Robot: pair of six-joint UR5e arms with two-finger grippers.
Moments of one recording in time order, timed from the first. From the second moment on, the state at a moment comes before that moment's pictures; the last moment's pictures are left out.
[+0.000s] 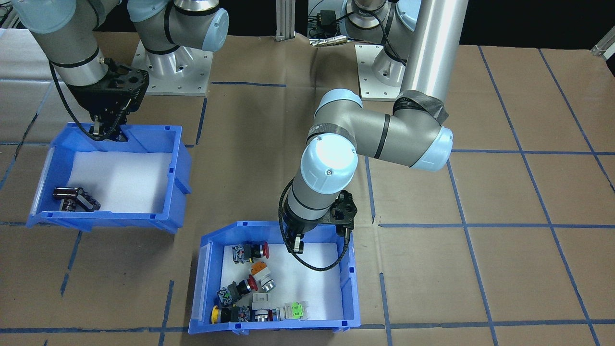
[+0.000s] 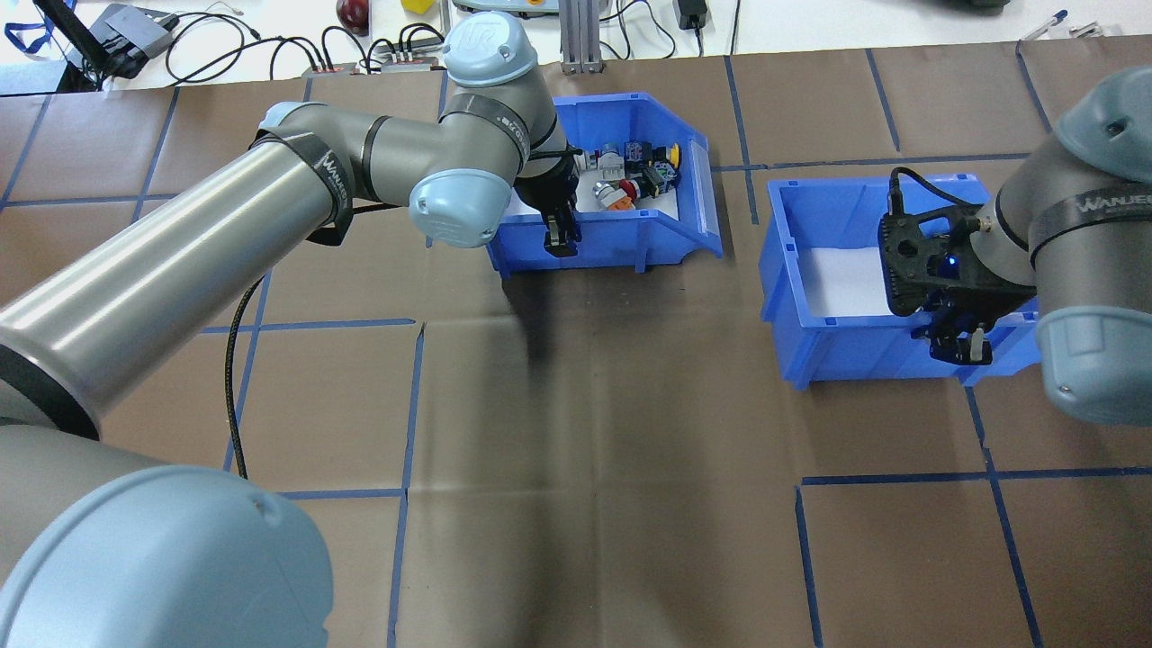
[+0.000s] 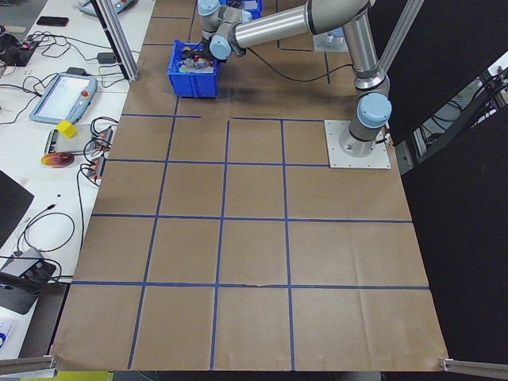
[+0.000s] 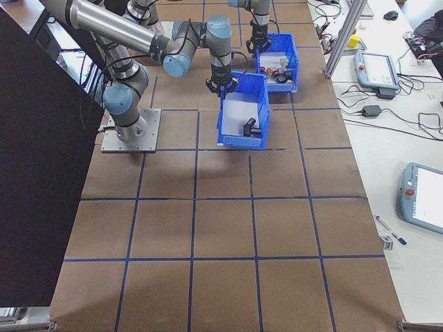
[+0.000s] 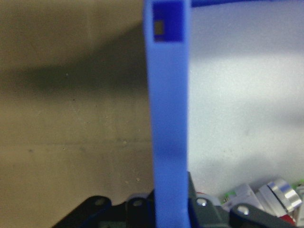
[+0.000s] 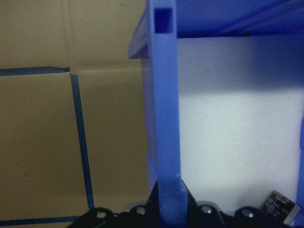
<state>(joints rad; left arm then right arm) -1.84 -2.12 -1.48 -1.05 1.41 -1.82 1.35 -1.76 2.09 -1.96 -1.59 -1.74</state>
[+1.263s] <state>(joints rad) -1.81 -2.01 -1.47 -1.16 1.42 -1.69 1.36 -1.94 2.26 -1.94 -1.59 -1.70</state>
